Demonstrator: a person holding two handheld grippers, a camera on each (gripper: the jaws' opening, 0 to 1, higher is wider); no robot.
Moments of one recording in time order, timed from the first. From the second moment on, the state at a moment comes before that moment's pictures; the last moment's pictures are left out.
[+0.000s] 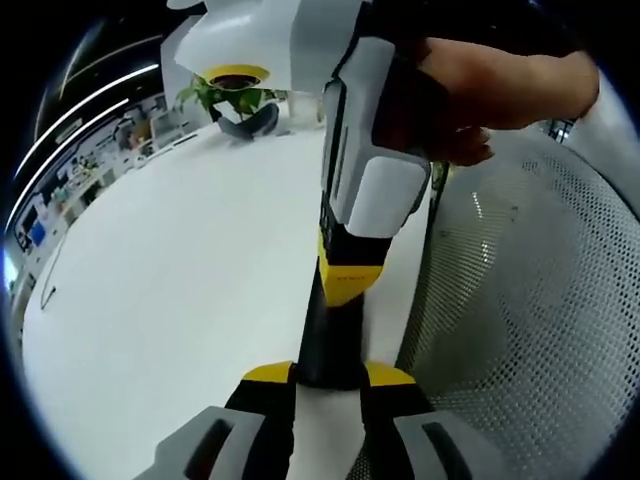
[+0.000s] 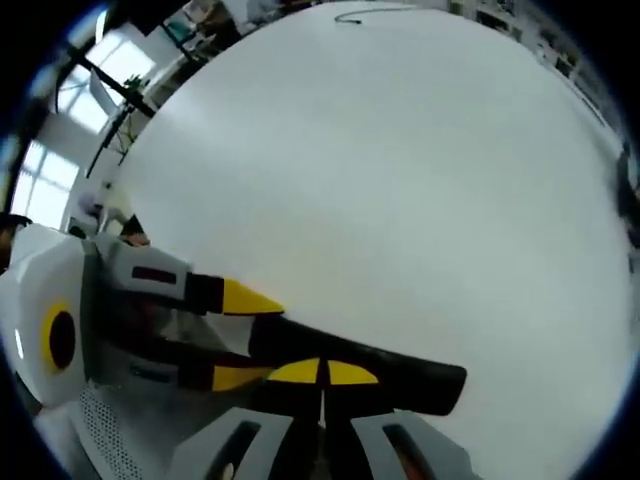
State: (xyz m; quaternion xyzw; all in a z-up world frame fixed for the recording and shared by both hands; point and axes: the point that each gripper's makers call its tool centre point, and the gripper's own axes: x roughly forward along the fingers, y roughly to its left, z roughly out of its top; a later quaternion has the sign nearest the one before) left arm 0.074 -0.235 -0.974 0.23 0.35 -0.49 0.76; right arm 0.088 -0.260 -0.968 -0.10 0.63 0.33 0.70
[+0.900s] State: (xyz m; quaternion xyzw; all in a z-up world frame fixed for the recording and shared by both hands) left arm 0.074 -0.235 -0.972 0.24 0.37 -0.48 0.76; right arm 0.120 -0.257 -0.896 0.01 0.47 0.38 0.80
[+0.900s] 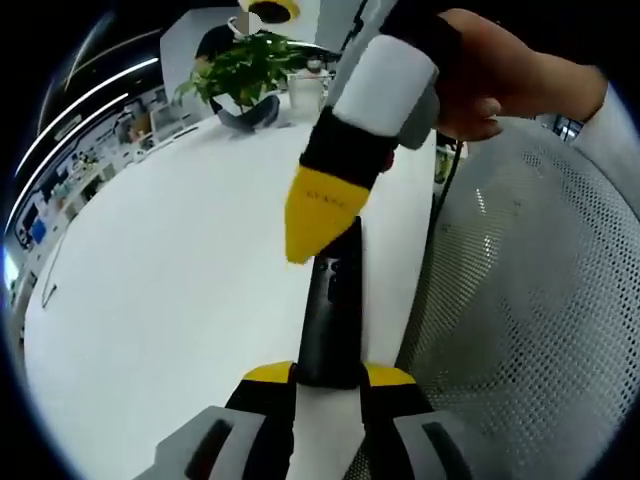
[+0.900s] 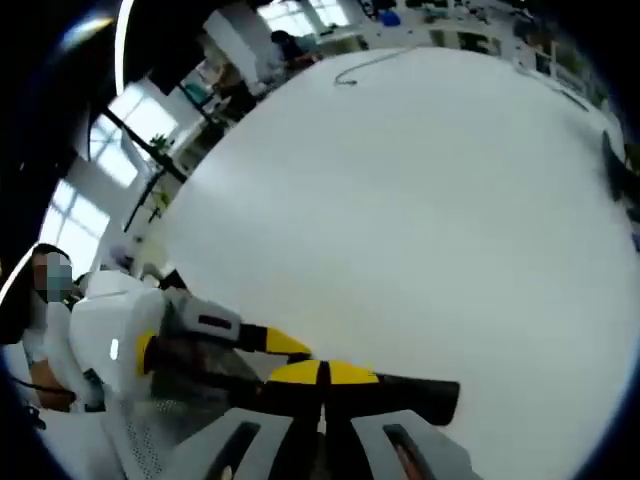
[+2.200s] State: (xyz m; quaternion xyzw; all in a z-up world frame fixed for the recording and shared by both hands) left arm 0.092 -0.230 -0.973 0.27 0.37 -0.51 0.73; right arm 0.129 -0.367 -0.818 -0.04 0.17 0.24 0.96
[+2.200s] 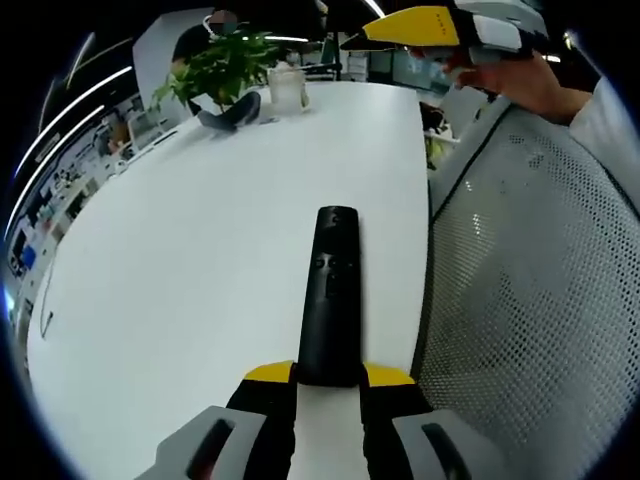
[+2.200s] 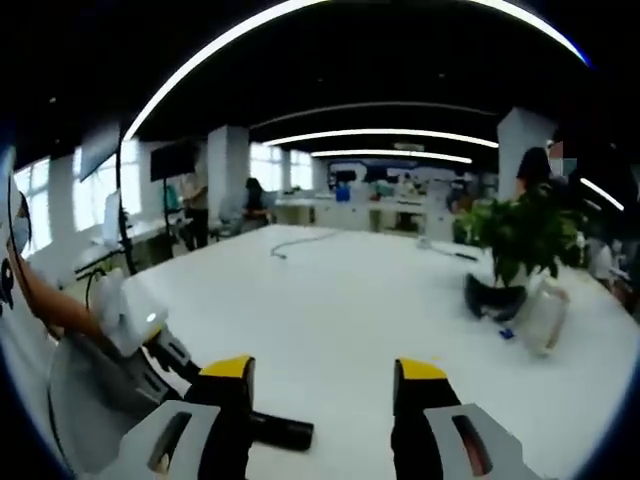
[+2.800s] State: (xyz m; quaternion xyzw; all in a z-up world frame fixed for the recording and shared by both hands) left arm 0.144 -0.226 -0.962 0.28 0.37 -0.50 0.73; right arm 0.134 -0.381 -0.824 -0.03 0.18 0.21 0.96
